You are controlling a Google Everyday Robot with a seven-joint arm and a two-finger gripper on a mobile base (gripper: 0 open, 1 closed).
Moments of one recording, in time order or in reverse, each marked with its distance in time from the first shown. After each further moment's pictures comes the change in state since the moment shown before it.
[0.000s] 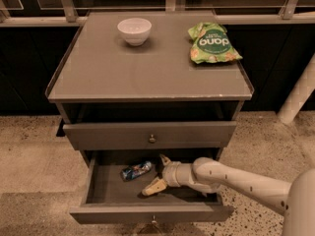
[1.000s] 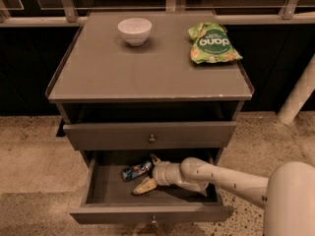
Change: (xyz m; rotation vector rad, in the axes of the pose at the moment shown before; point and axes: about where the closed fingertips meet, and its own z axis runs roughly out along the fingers) arm 0.000 -0.001 0.051 -0.007 -0.014 -0.045
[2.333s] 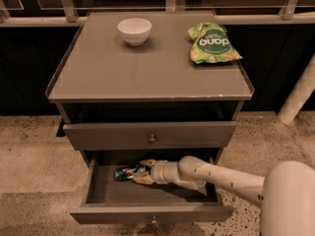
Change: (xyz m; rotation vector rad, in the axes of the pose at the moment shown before) arm -0.007 -0.001 0.012 -0.012 -0.015 -0.021
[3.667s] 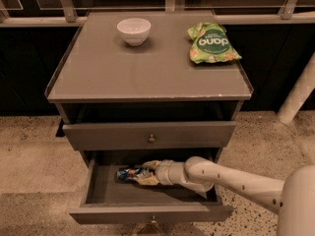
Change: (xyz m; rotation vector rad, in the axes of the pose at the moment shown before) arm -0.013 0.005 -0.036 0.027 0.004 -0.006
